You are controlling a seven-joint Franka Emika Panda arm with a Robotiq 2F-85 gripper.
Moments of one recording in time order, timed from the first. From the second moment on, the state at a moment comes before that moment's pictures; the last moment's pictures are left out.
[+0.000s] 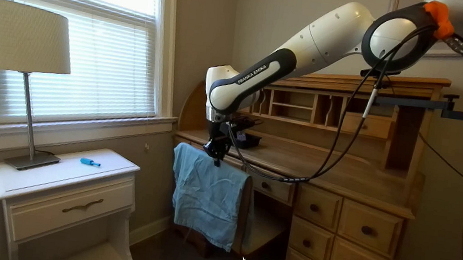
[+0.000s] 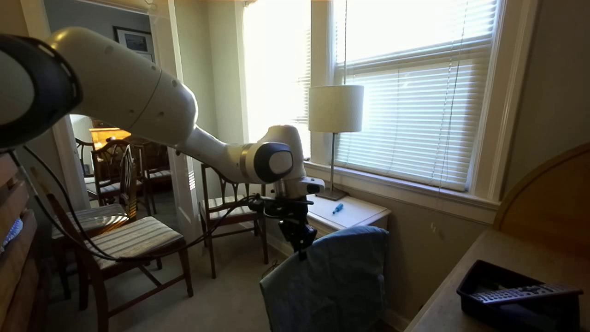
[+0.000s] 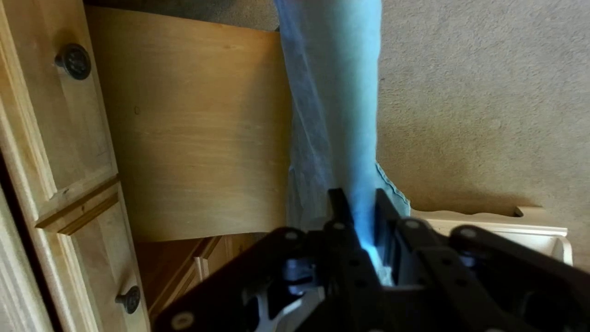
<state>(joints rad) 0.18 1.30 -0.10 -0.81 -0.09 2.15 0.18</state>
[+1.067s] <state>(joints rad) 0.18 1.20 -0.12 -0.81 -0.09 2.29 0.18</state>
